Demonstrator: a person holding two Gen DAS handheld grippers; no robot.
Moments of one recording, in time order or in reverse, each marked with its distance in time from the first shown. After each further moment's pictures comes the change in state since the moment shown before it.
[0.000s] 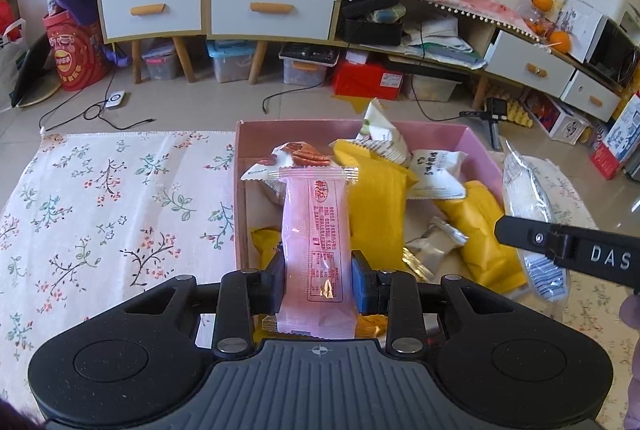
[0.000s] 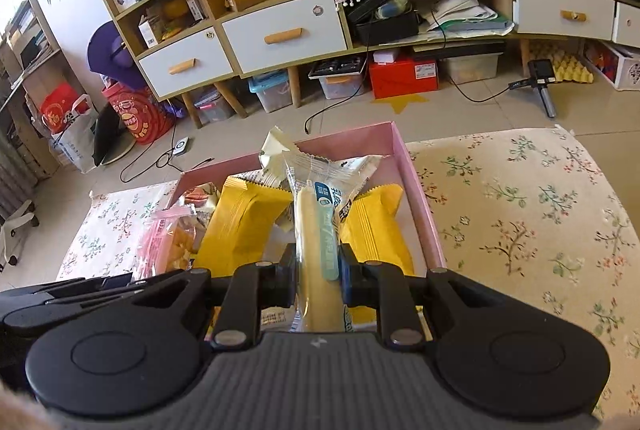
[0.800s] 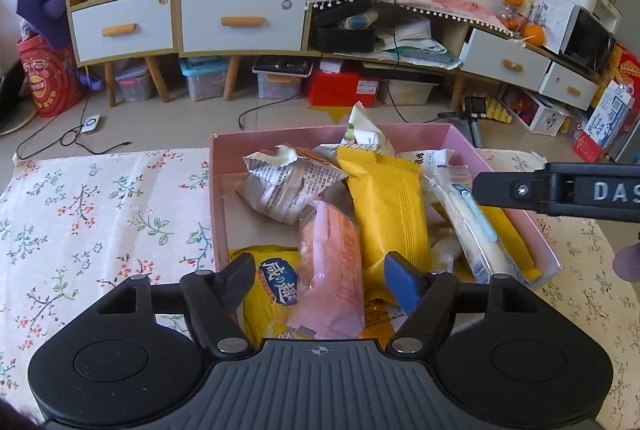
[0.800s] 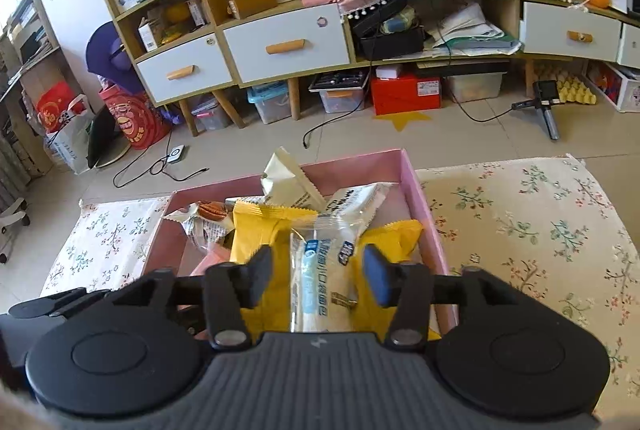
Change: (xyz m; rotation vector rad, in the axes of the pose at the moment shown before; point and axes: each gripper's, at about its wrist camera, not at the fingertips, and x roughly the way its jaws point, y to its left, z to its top) left arm 0.010 0.000 0.001 0.073 -0.040 -0.063; right arm -0.001 0.009 0.013 -0.024 -0.036 -0.021
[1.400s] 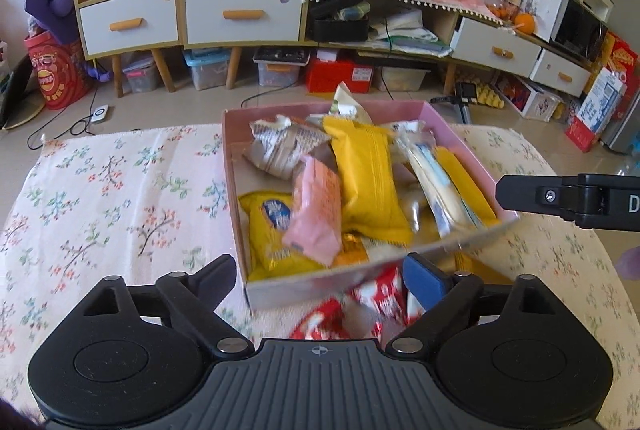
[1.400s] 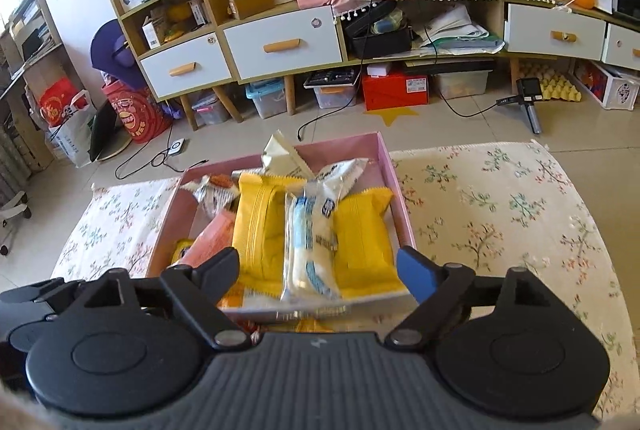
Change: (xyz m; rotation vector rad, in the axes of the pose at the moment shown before) left arm -0.056 -0.011 -0.026 0.017 0.041 0.004; right arm -0.050 -0.004 -0.025 -0.018 0.015 -0.012
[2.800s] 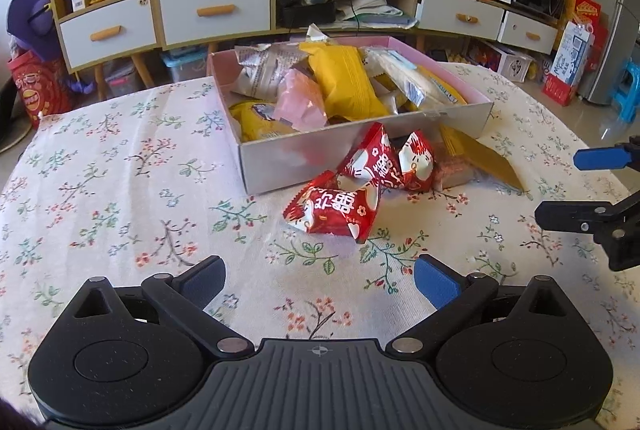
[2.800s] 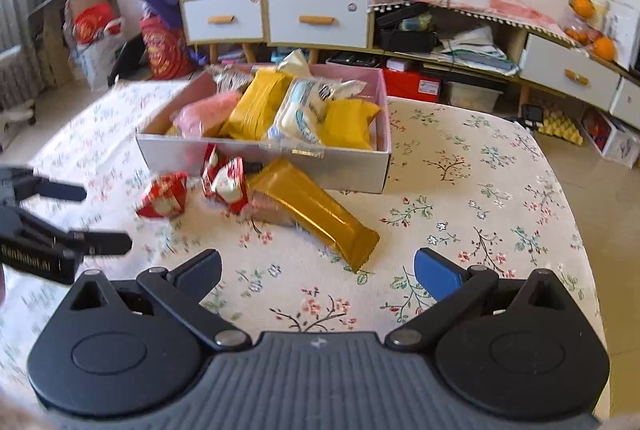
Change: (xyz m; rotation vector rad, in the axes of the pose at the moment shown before) left arm -0.004 0.003 -0.094 0.133 -0.030 -0.029; right arm -0.022 -0.018 -0.100 -0.298 -0.015 -0.020
